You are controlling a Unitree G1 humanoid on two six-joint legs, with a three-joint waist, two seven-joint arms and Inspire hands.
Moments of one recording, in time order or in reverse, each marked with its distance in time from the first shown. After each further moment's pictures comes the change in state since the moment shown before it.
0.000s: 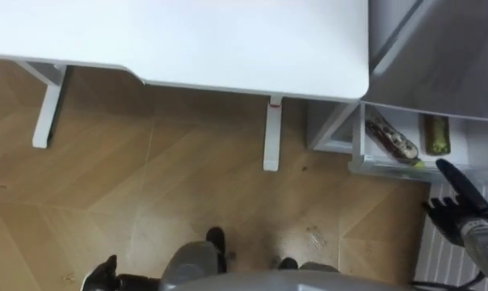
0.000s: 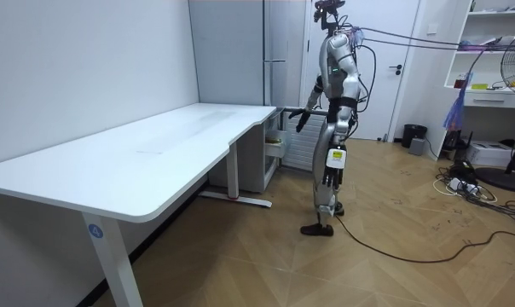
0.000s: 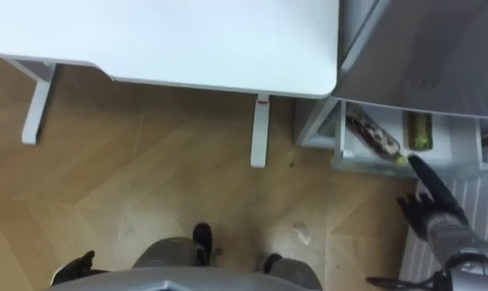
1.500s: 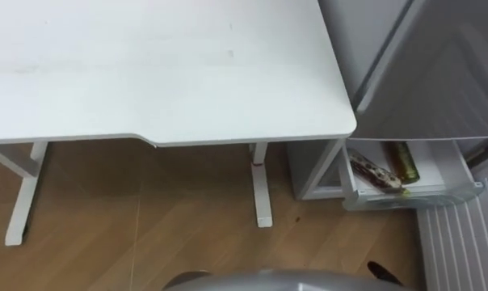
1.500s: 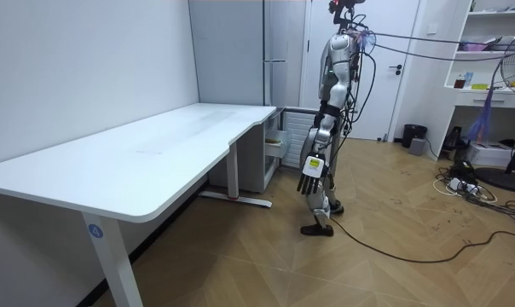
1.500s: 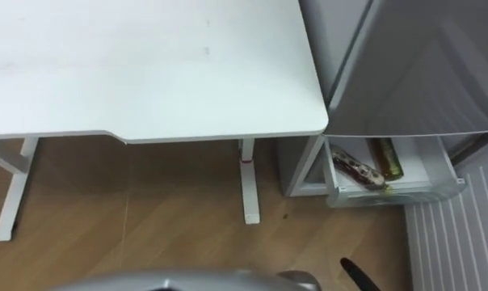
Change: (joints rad) left arm 0.009 -0.046 0.098 0.155 0.139 0.005 0.018; right arm 0.285 0.219 0.000 0.033 -0.231 0.024 0.075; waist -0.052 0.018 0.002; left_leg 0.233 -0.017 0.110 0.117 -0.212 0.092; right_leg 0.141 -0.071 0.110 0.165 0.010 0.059
